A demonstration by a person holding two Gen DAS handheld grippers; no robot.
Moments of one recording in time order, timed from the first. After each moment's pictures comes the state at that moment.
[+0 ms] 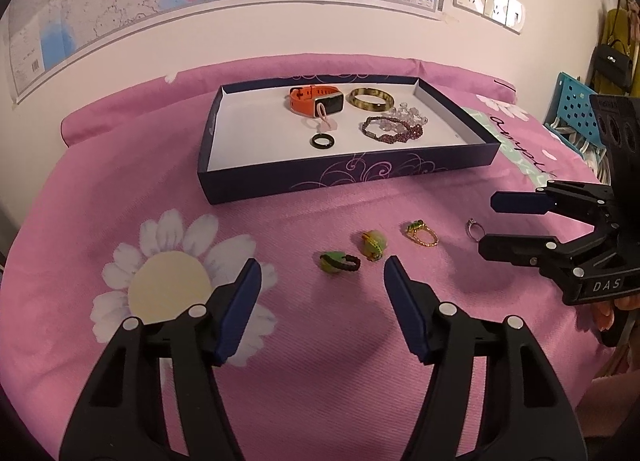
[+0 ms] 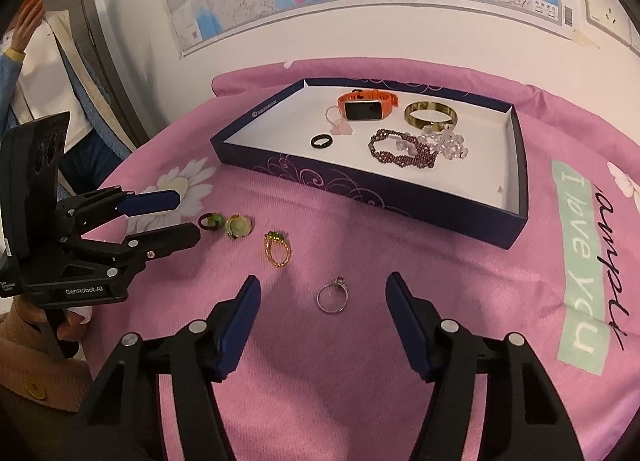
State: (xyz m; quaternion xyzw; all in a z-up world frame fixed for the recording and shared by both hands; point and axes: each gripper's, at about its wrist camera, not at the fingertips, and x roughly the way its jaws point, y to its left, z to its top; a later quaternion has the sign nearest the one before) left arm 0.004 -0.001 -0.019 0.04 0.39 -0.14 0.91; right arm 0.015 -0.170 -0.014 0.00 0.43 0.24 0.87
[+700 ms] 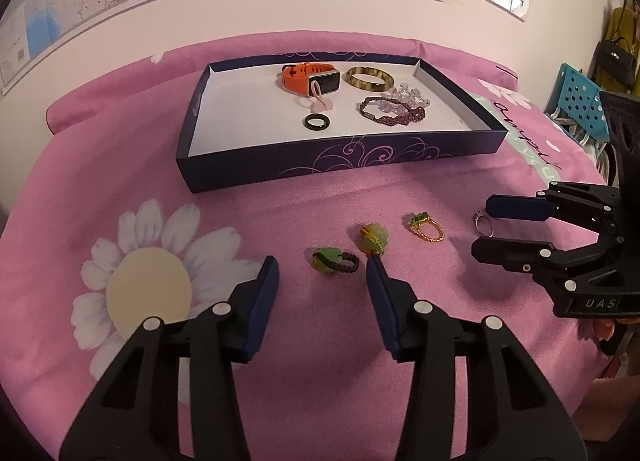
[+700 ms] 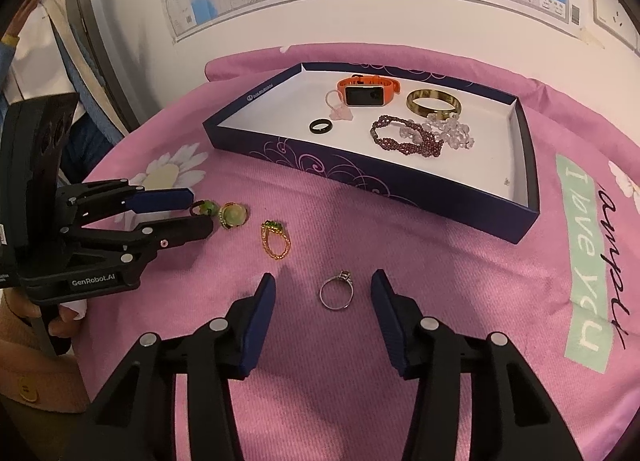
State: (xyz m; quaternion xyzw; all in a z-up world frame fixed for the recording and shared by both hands) left arm 0.022 -0.007 -0.029 0.04 0.42 -0.15 0.89; right arm 0.019 -0.160 -0.020 -0.02 0.44 0.23 0.87
